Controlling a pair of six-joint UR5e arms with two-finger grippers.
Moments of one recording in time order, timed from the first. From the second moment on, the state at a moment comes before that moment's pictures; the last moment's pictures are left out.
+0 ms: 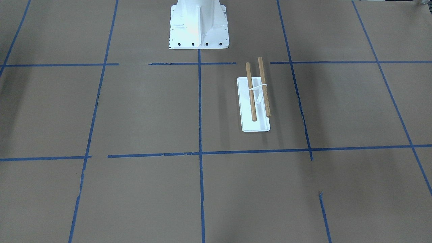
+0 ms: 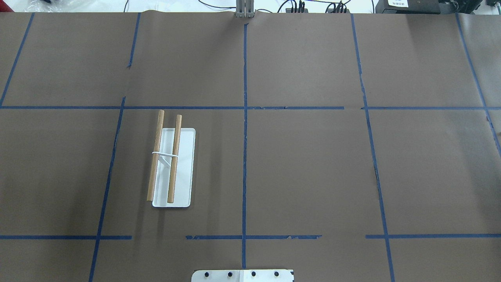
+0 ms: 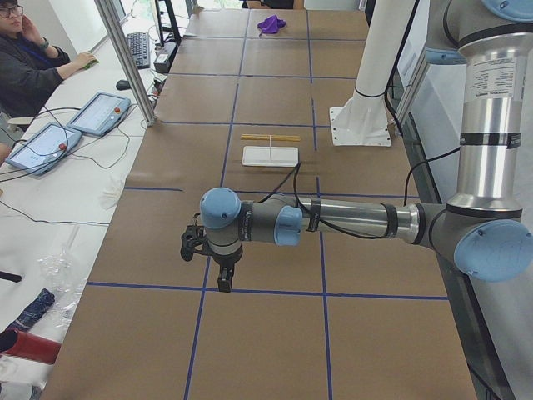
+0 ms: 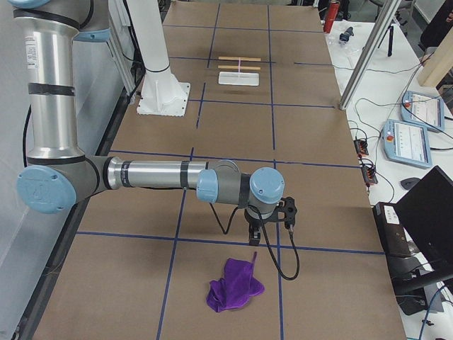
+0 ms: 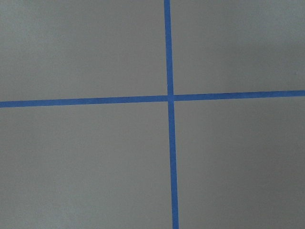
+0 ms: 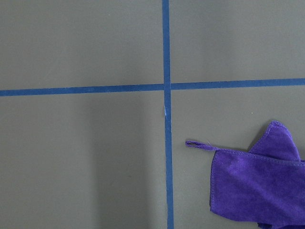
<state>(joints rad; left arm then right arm) -1.56 -1.54 -1.66 -1.61 -2.35 -0.03 1.59 -1.58 1.62 -1.65 2.43 -0.01</state>
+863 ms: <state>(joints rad) -1.55 -1.54 -1.68 -1.65 -2.36 -0.03 1.59 -1.57 1.61 -1.65 2.43 -0.01</state>
